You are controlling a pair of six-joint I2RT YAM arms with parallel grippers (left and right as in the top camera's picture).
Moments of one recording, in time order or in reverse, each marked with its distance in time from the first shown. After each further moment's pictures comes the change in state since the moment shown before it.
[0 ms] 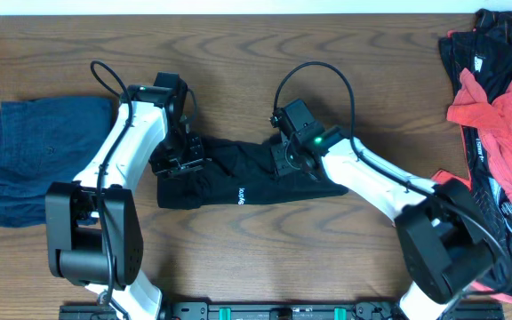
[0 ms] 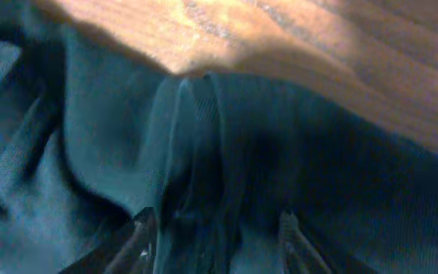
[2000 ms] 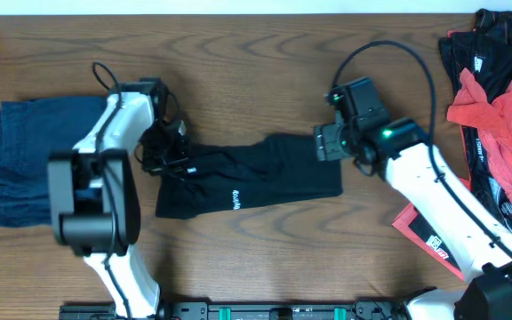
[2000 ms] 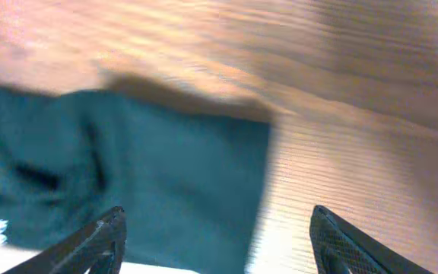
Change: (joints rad) left arm 0.123 0.153 0.055 -0.011 0.084 0.256; right arm -0.213 -0.293 0.005 -0.227 0.128 -0.042
